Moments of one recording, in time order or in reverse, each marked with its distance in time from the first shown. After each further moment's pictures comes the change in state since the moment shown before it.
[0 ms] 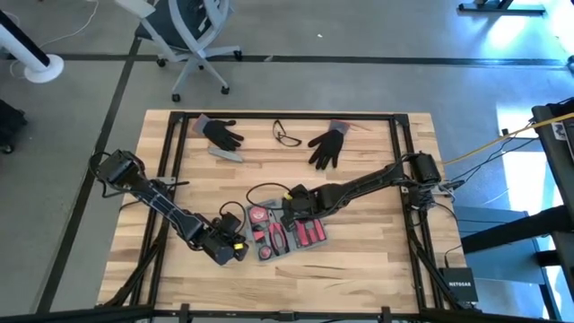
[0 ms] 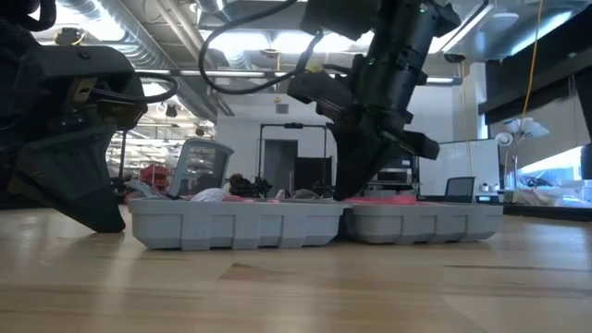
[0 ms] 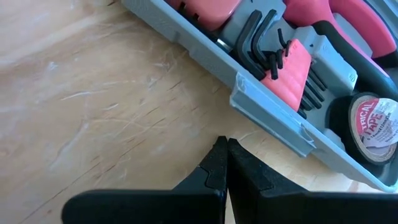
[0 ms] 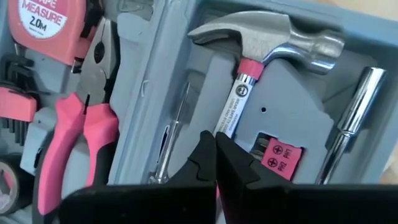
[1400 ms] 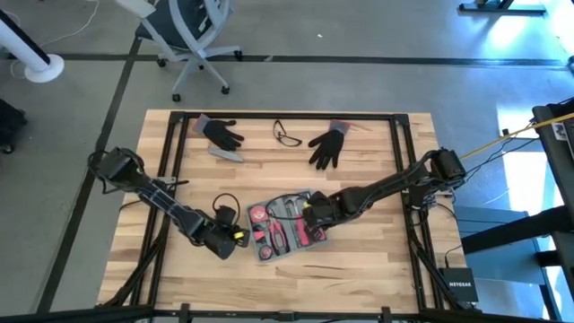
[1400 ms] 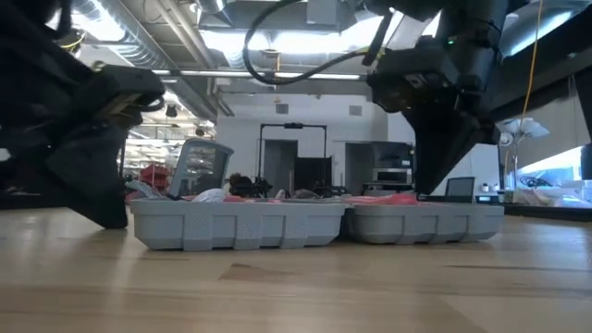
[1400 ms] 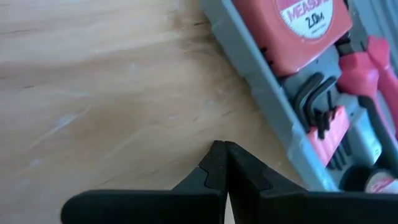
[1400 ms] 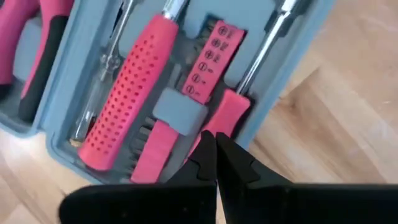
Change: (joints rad) left arm 0.056 -0.021 0.000 -0.066 -0.028 -0.293; right arm 0.066 -0.240 -0.196 -0.061 -0.035 -0.068
